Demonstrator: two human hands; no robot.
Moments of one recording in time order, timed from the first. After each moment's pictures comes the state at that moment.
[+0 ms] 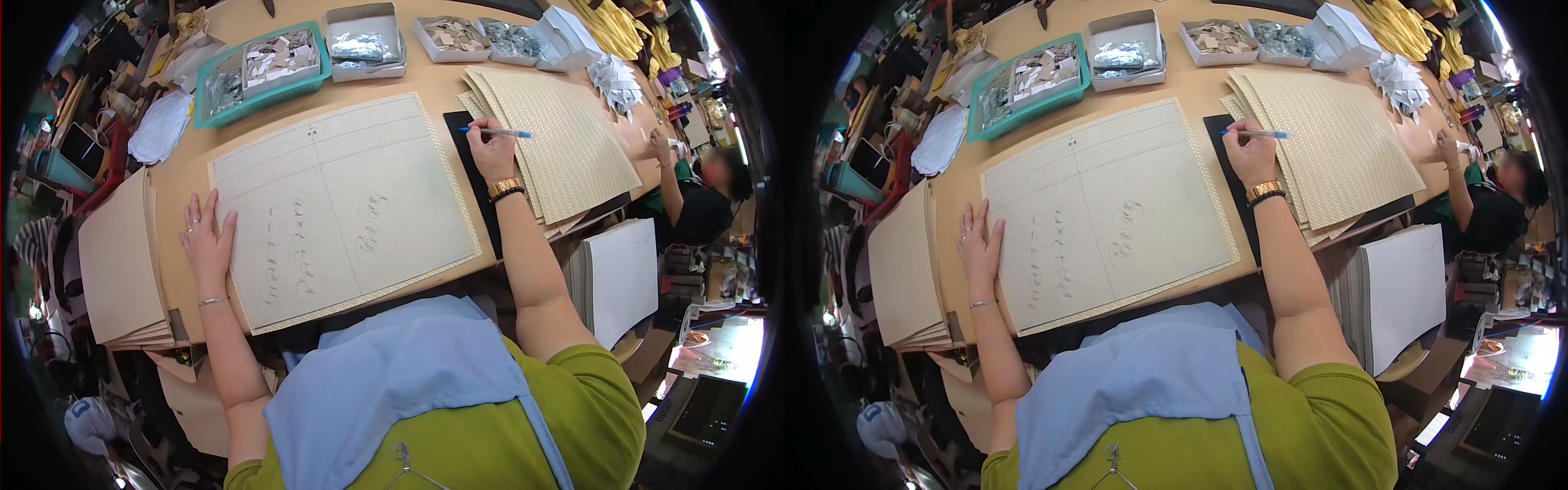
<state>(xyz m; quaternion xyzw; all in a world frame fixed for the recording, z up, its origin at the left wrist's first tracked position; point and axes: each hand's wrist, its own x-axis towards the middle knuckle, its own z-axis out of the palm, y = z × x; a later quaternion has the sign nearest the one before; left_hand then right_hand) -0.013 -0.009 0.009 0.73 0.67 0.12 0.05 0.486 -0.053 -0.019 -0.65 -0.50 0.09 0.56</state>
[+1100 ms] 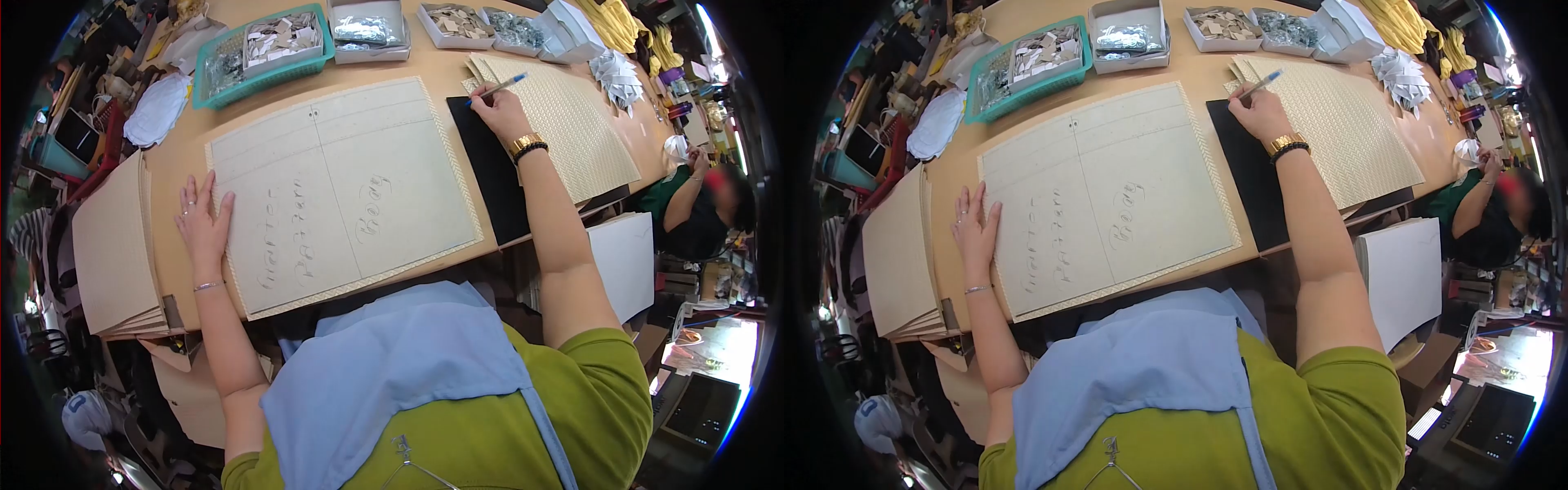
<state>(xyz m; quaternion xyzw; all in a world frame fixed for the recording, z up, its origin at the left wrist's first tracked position) -0.016 -0.006 0.002 0.73 0.67 0.15 0.06 0.526 -0.024 0.016 -0.73 -0.56 0.17 0.34</state>
